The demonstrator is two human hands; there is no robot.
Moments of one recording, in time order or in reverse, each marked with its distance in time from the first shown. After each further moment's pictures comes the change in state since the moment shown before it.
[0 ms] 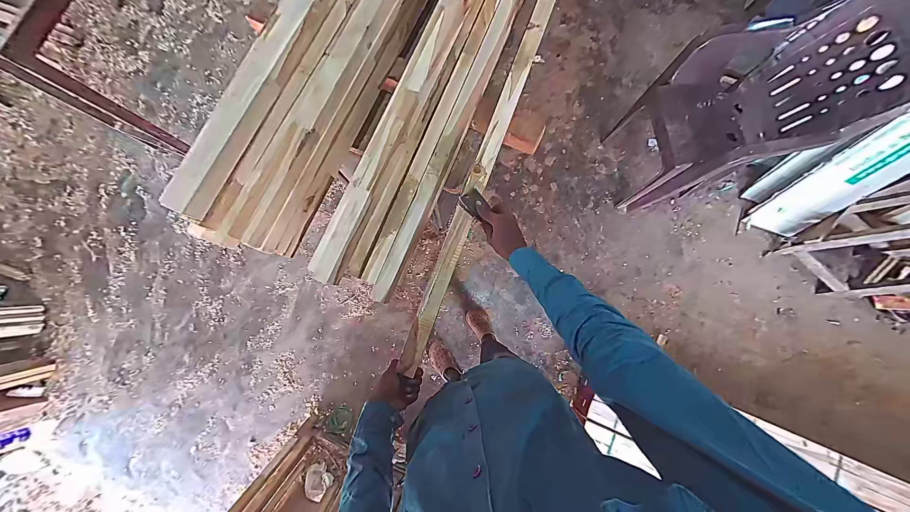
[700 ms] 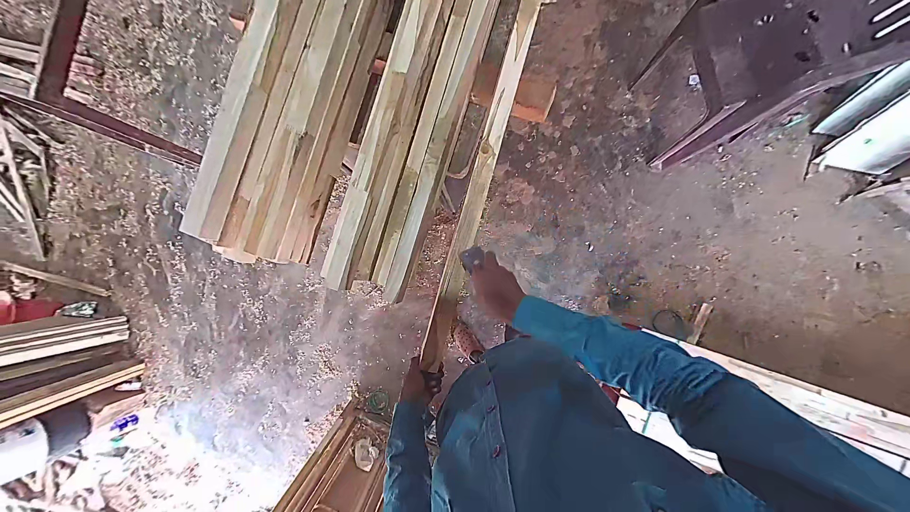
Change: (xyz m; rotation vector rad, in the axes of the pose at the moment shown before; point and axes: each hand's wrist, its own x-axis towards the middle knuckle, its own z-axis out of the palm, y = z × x) left_hand -0.012 -0.007 0.019 0.090 0.212 0.121; right_hand -0.114 -0.121 -0.025 -0.081 -0.514 0.220
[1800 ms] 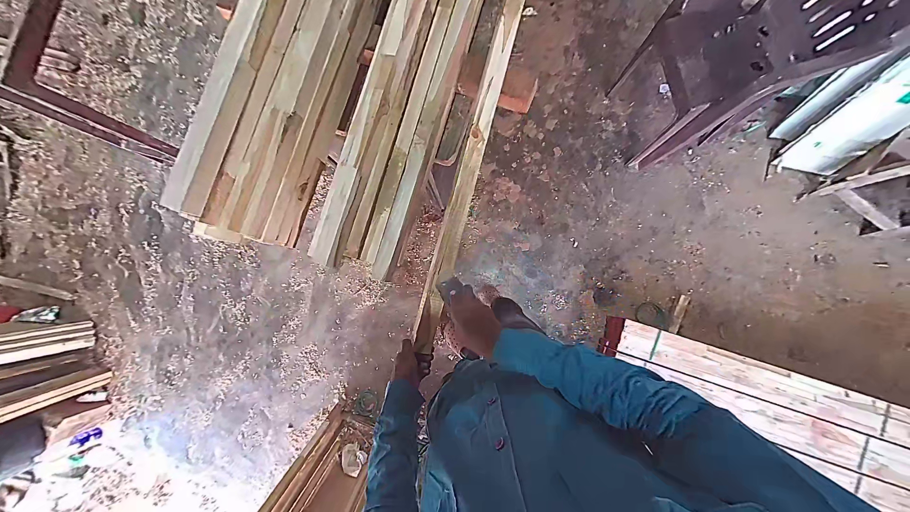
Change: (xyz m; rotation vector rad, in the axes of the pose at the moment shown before) left_hand 0.000 -0.005 0.007 0.112 0.154 0.055; right_hand -0.063 -0.019 0.077 -0.024 -0.125 -0.088
